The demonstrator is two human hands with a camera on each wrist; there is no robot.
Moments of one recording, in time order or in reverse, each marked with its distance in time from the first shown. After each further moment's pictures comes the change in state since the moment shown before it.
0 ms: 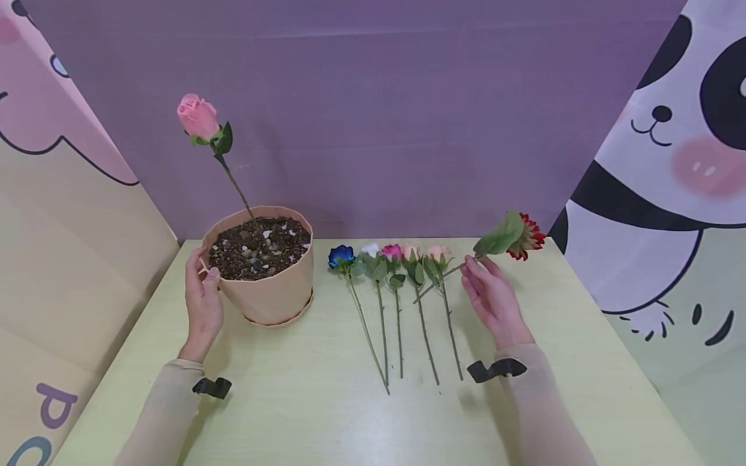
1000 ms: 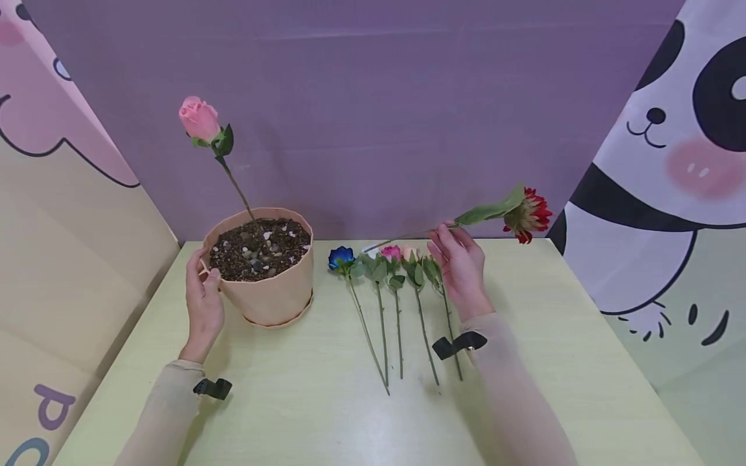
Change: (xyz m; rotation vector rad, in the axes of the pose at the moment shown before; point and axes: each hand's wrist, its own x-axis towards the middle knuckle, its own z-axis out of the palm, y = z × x) left_hand 0.000 0.000 0.000 -0.014 0.007 0.016; right_hand 0.021 0.017 0.091 -0.048 0.010 -0.287
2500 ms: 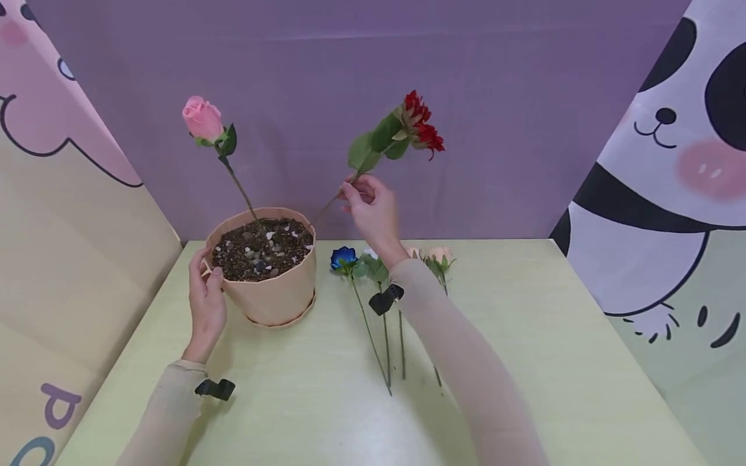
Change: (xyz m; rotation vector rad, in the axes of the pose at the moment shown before) left_hand 0.001 0.006 0.001 -0.025 -0.005 -0.108; right_hand 0.027 0.052 0.151 -0.694 -0.250 -0.406
